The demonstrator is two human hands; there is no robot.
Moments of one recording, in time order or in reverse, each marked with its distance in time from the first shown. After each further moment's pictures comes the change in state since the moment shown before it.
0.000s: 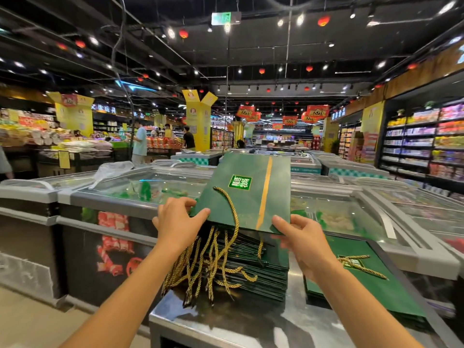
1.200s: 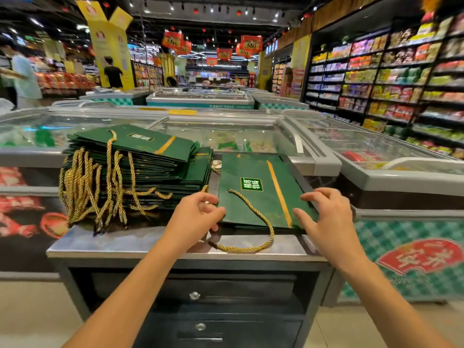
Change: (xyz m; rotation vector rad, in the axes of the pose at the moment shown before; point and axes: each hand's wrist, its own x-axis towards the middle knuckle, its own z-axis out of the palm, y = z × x) left_hand -0.170 0.060 0.114 -0.422 -0.707 -0.001; right_hand -0.141 0.067 -0.189 -1.202 0.454 -0.251
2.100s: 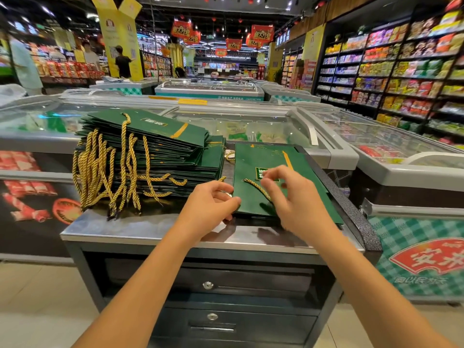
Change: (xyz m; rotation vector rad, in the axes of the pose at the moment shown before) left_hand 0.005 -0.011 0.001 -0.196 -0.034 -0.049; right_hand 0.015 -0.080 0.033 0.361 -0.160 -0.190
